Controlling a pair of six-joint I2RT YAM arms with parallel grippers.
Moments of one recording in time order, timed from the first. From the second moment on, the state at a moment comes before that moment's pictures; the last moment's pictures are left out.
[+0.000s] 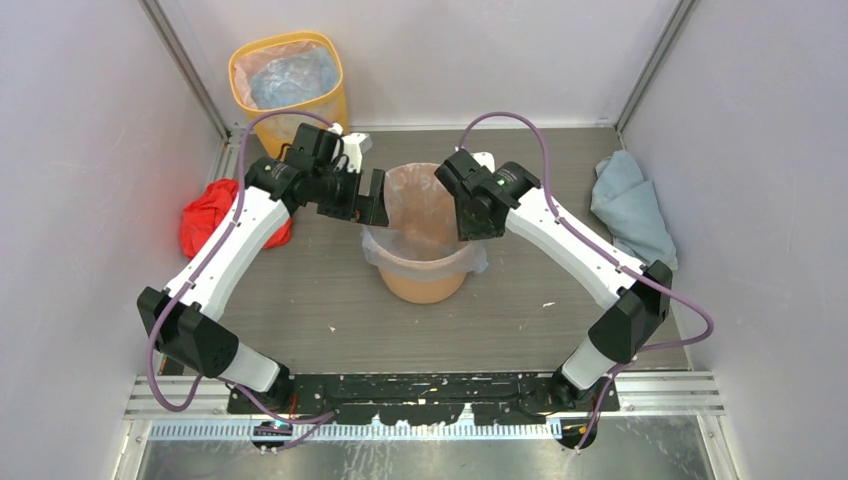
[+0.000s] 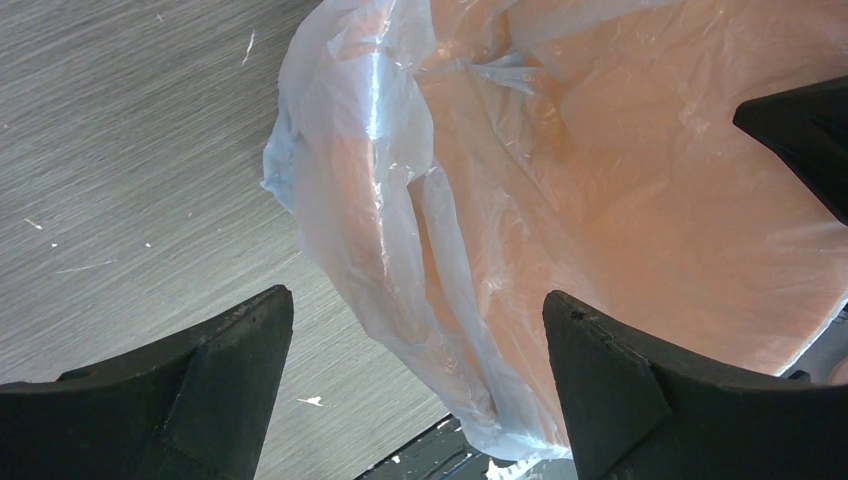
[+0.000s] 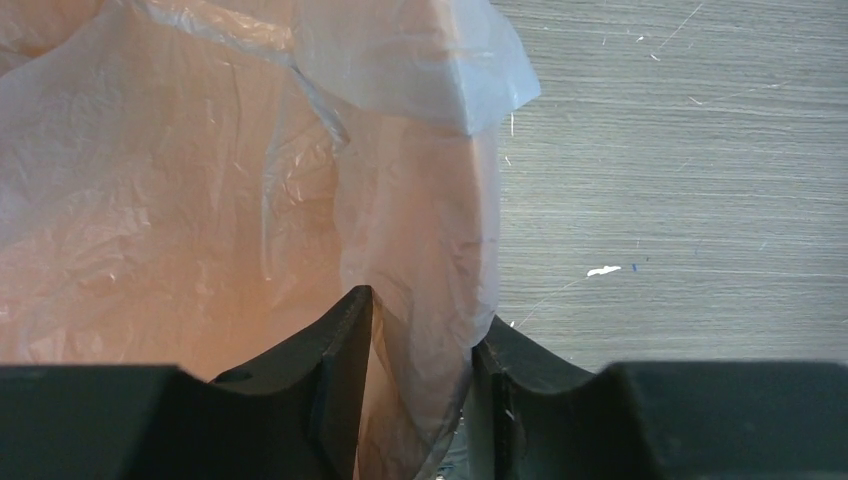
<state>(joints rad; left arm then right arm) -0.43 1.48 1.56 -0.96 0.29 -0.18 0.73 1.59 1.63 -1.20 0.37 0.57</state>
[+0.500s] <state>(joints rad) -0.43 1.48 1.56 -0.96 0.29 -0.18 0.73 1.61 1.65 -1.19 0.38 0.56</state>
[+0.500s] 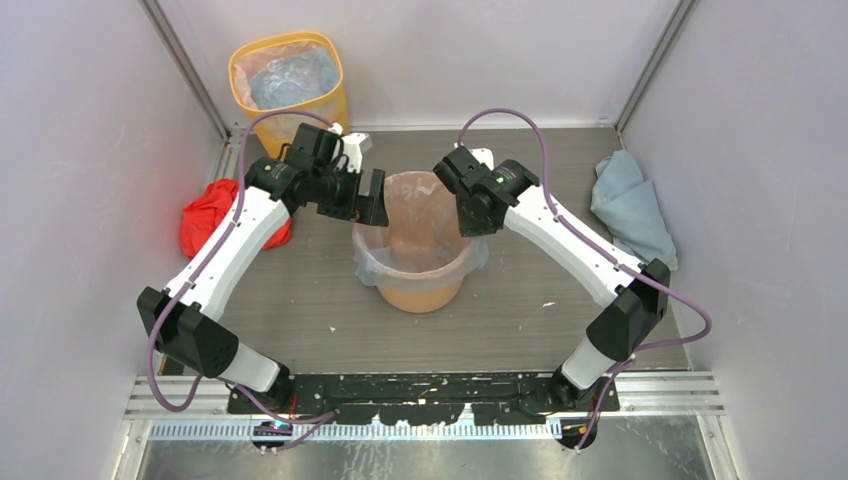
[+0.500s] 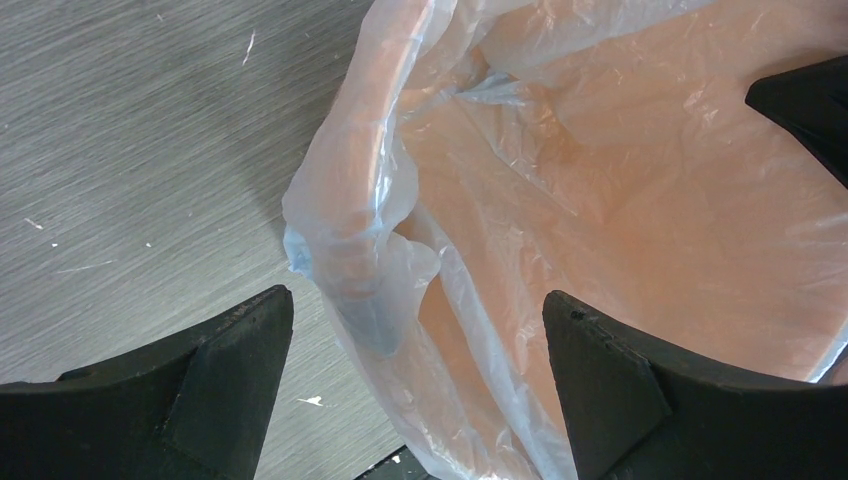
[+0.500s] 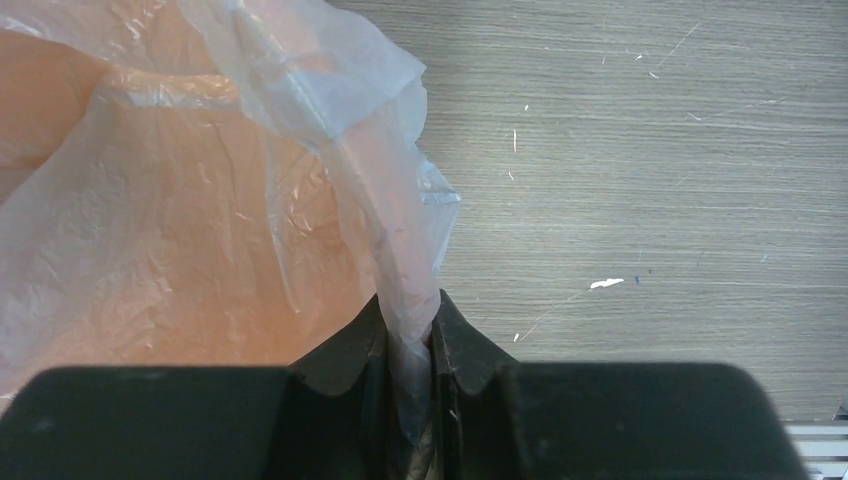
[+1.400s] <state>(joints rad) -0.39 1.48 1.69 -0.98 0.27 -0.18 0.44 1.77 1.82 -1.10 0.30 0.41</state>
